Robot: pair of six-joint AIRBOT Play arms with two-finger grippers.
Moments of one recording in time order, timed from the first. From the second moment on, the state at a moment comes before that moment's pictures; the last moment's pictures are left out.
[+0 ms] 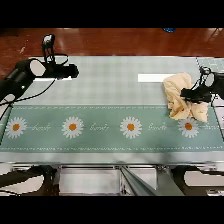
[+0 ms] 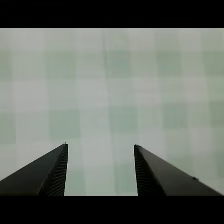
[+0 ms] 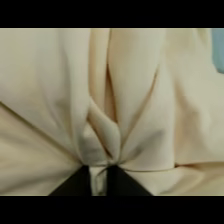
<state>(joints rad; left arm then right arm) -0.17 -1.40 1.21 1.29 -0.69 -1.57 -0.22 -1.52 1.11 -1.66 0.97 1.74</state>
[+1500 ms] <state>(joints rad) 0.04 -0.59 0.64 1.08 -0.93 -1.58 0.49 -1.13 1.61 -1.17 1.13 1.45</state>
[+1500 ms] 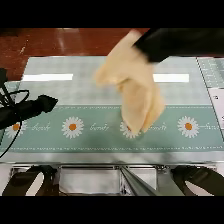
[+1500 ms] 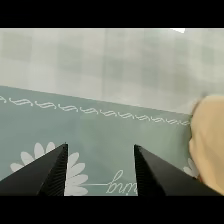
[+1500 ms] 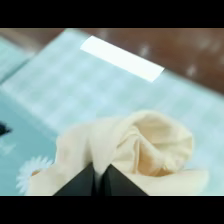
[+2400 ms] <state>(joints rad) 0.04 -0.60 0.57 1.08 -1.14 -1.61 0.30 -1.29 1.34 -1.10 1.08 1.55</state>
